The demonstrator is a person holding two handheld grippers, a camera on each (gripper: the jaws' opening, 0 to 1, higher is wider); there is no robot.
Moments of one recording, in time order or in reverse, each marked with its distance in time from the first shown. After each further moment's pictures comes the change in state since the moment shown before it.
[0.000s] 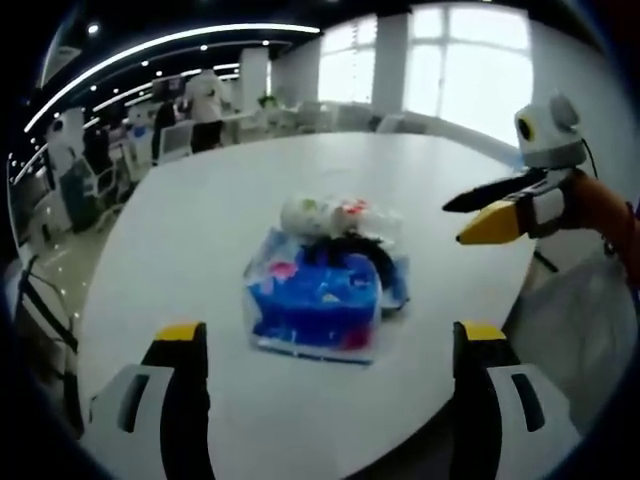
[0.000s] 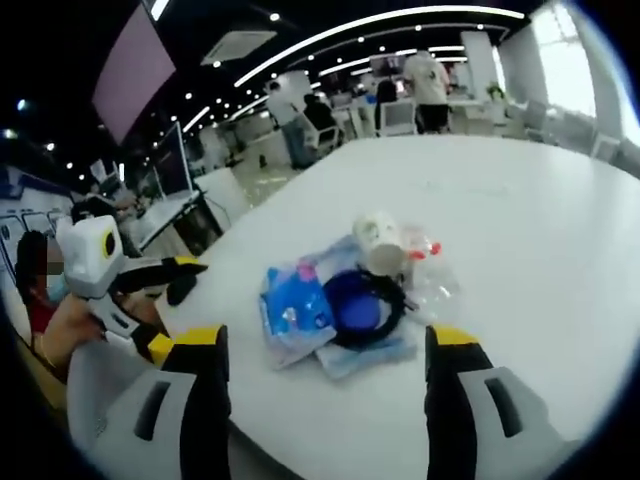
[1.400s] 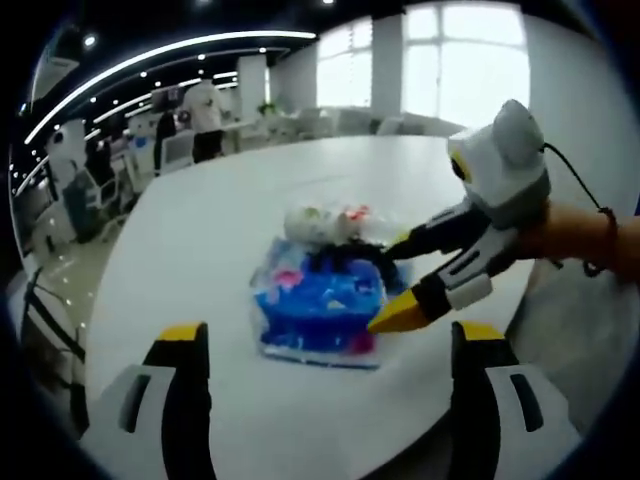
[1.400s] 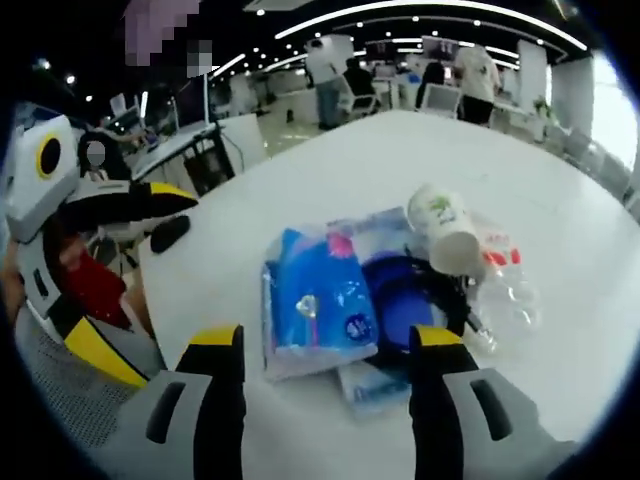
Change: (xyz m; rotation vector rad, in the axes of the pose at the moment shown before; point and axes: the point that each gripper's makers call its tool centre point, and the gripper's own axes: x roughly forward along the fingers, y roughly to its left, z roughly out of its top) left arm -0.001 0.002 0.006 0.031 -0.027 0.018; right arm 0.083 0.025 -0.037 -0.252 0.162 0.025
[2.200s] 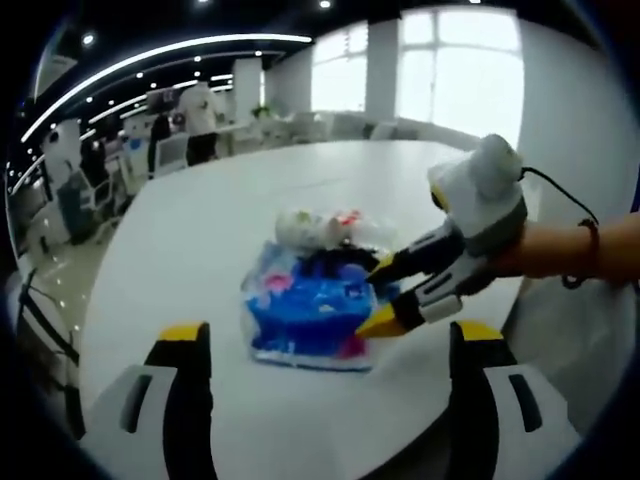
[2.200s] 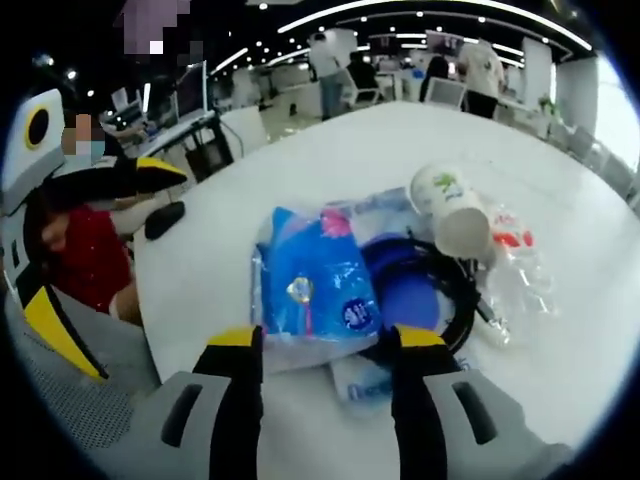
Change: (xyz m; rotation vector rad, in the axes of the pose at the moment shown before) left arm 0.001 -0.006 0.002 0.003 -0.012 -0.029; right arm 0.014 -0.002 -0.015 0.024 0.016 0.032
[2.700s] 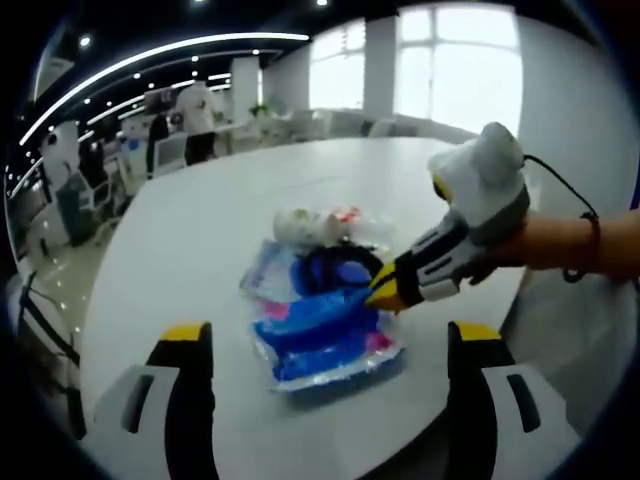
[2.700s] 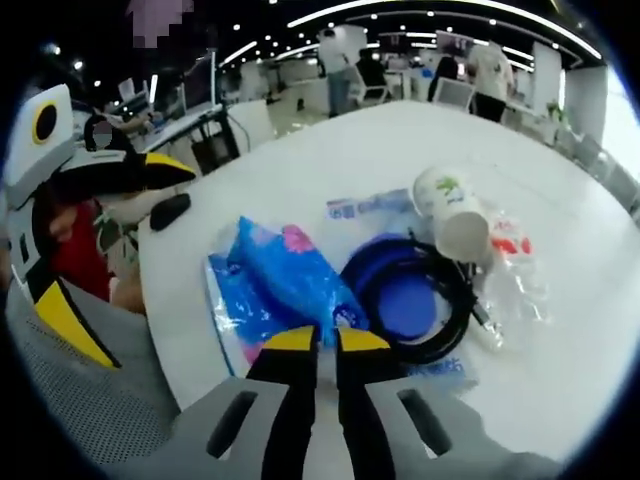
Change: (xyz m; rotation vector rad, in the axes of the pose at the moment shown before) left arm 0.001 -0.001 -0.001 0.006 0.007 -0.002; right arm -0.006 0.001 0.001 -0.050 0.022 0.022
